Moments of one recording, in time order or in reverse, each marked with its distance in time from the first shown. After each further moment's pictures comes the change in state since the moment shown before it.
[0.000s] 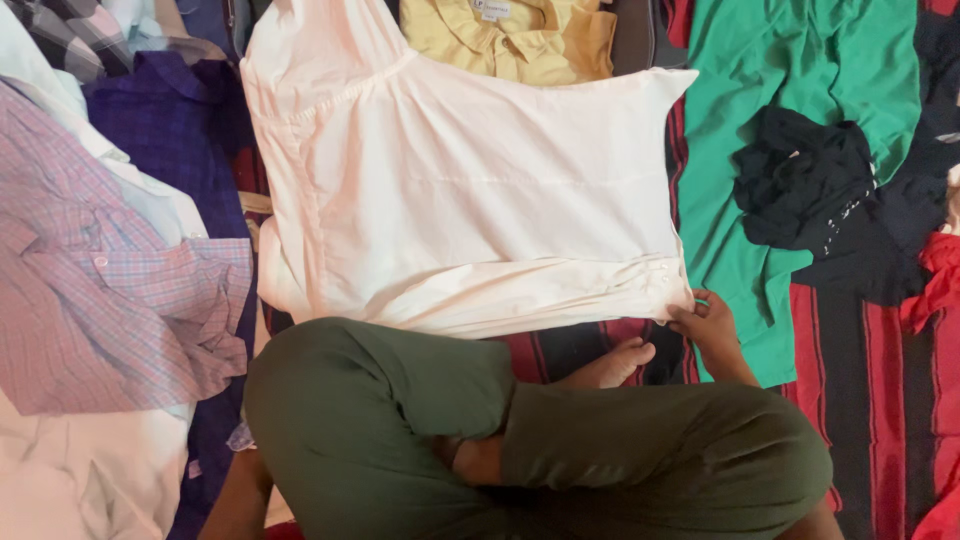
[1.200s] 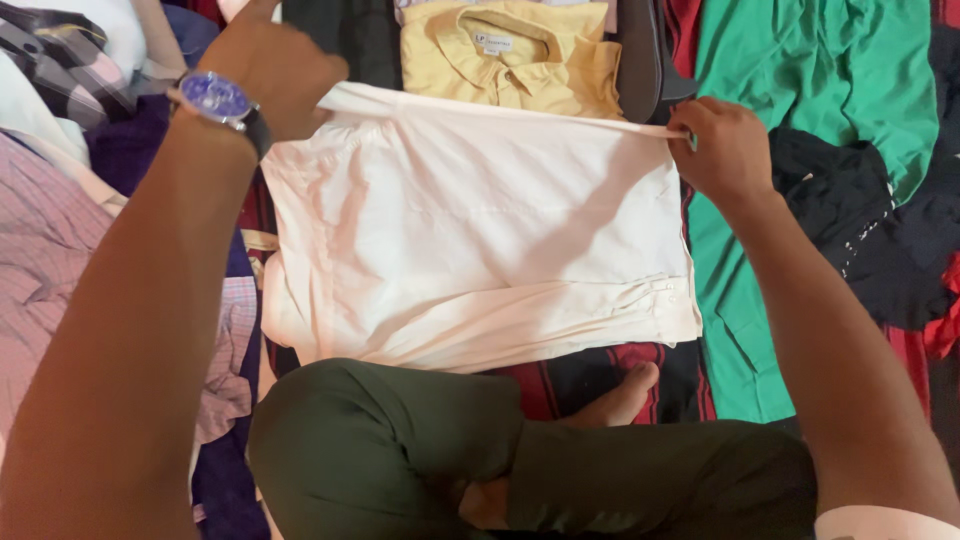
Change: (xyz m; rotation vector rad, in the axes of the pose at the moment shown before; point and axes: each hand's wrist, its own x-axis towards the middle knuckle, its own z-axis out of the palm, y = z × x) left_hand 0.355 0.054 -0.059 0.621 -0.368 0.722; right_hand 0.070 -0.305 0.124 -1.051 0.096 -1.370
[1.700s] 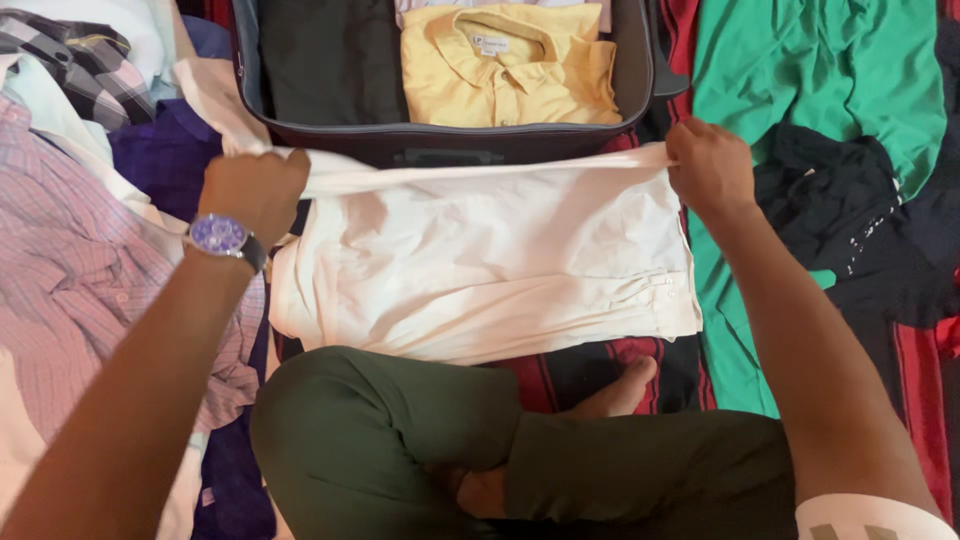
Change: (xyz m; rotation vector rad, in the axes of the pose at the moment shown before) left_hand -0.091 0.071 0.036 -0.101 -0.076 -0.369; right_hand -0.037 0.009 0.020 -0.097 -0.045 0.063
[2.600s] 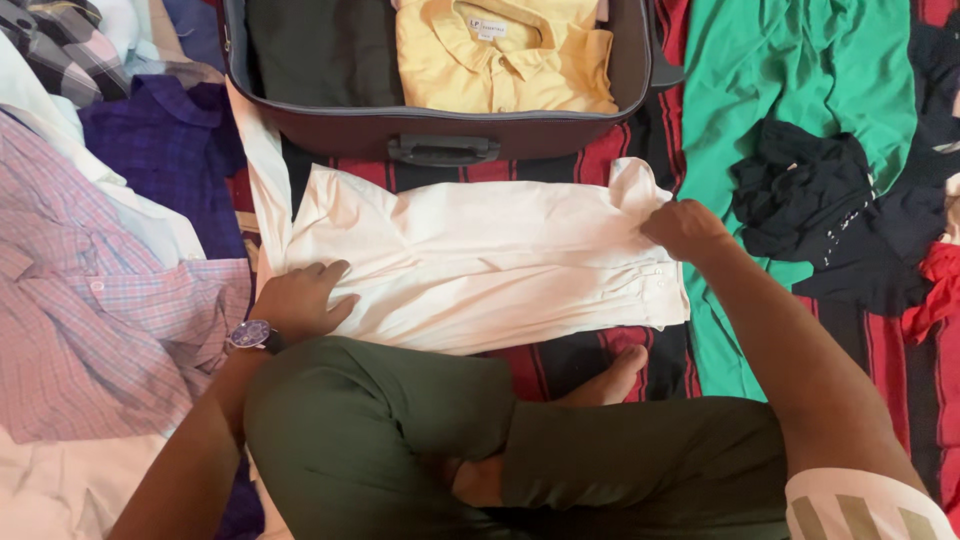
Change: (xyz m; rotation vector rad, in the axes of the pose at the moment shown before) left_hand -0.107 0.070 0.082 -0.530 -0.270 -0.033; right_hand -0.094 0.033 0.072 -0.409 -0.785 -0.354
